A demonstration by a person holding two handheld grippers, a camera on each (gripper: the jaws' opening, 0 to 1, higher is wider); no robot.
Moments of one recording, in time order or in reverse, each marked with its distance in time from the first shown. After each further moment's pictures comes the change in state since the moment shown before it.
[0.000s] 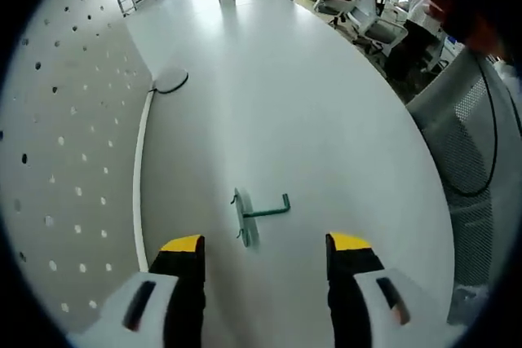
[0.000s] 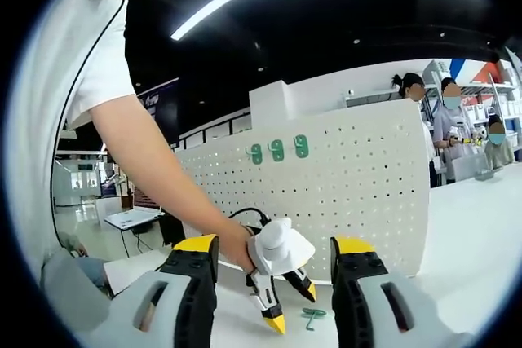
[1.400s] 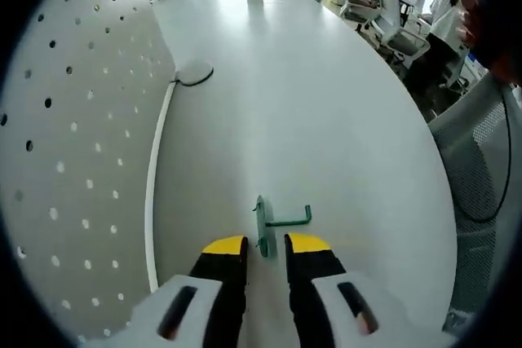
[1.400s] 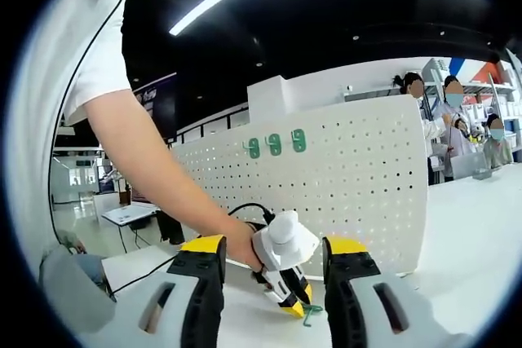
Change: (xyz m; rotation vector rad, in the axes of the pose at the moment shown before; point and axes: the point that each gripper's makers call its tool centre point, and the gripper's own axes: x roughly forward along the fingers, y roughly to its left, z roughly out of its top) left arm 0.000 0.016 0.010 -0.120 -0.014 0.077; right arm 0.000 -0.003 -0.005 -0.006 0.027 -0.012
